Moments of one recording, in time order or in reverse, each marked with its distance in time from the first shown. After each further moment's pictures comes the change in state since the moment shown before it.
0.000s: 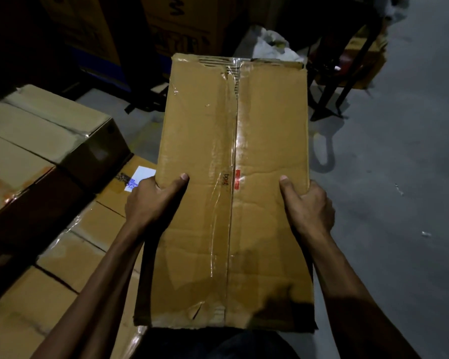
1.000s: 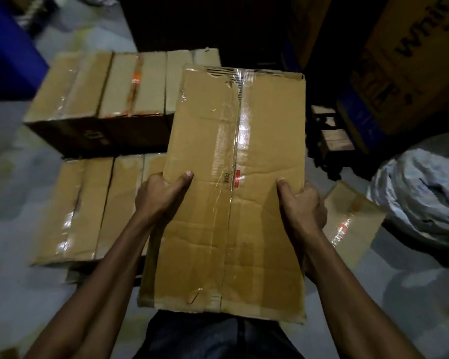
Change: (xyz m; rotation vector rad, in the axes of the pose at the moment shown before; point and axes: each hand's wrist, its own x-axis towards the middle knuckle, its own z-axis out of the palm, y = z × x) left_hand 0.115 0.075 0.096 -0.109 0.668 -0.641; right_hand 0.319 -0.166 0.144 -0.168 -0.696 -0.655
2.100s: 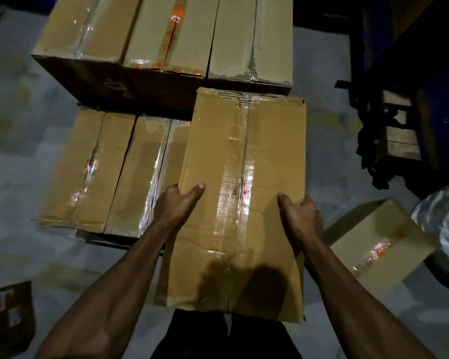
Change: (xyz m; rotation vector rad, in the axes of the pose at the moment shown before) left_hand 0.109 -0.123 0.046 -0.038 -0.073 -0.461; right_hand 0.089 -0.019 0.183 -0.188 -0.409 0.102
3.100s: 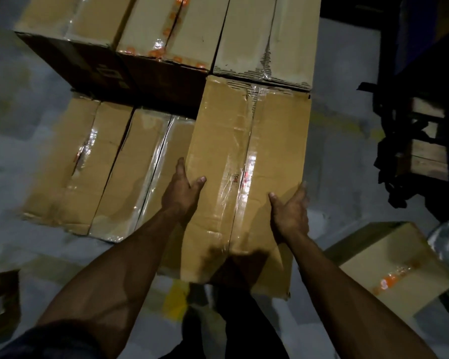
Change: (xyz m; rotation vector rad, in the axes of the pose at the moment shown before) left_hand 0.107 0.012 0.063 -0.030 0.016 0.106; right_hand 0.115 -0.016 0.063 -0.090 -0.033 -0.090
